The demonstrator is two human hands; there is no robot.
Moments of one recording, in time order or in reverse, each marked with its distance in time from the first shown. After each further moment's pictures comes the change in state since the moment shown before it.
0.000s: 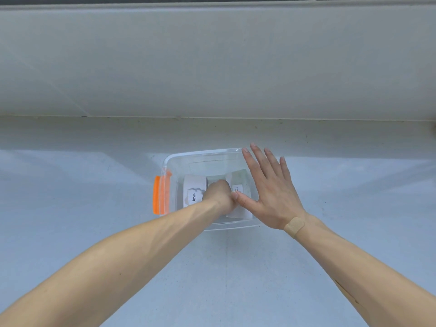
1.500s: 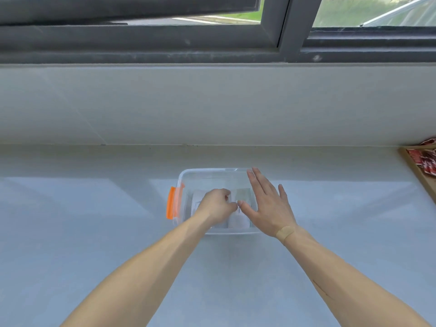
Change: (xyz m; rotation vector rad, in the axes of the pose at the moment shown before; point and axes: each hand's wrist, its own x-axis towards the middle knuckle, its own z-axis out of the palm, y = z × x) left_hand -0.031 -0.015 -0.021 -0.098 0.126 0.241; right_hand -0.017 -0.001 0.005 0.033 0.017 0.151
